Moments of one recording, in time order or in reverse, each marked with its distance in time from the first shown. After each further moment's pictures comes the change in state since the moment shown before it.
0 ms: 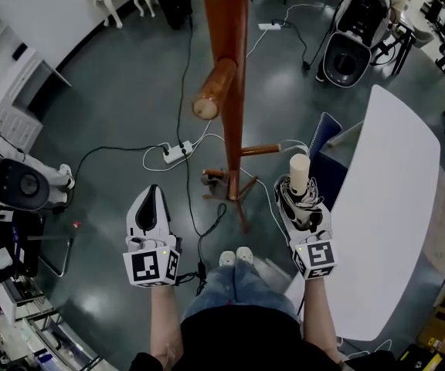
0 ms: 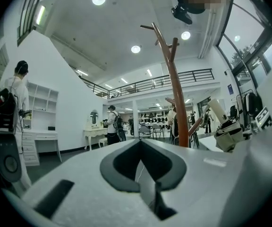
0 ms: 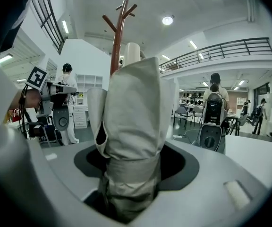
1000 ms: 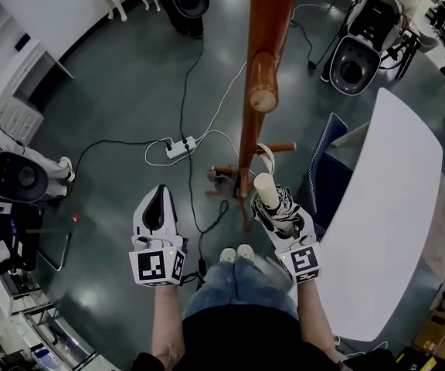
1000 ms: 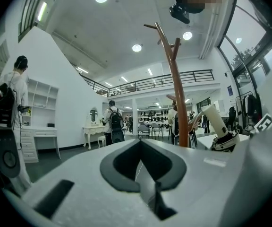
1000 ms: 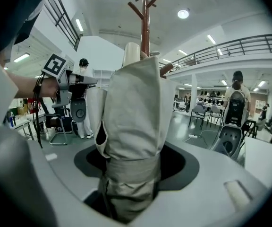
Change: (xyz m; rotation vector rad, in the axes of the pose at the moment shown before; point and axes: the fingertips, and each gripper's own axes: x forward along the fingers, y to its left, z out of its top) left arm -0.005 0.018 -0.021 -0.023 0.015 -0.014; right arm 0.029 0.081 -0.030 -0.087 0.050 0.176
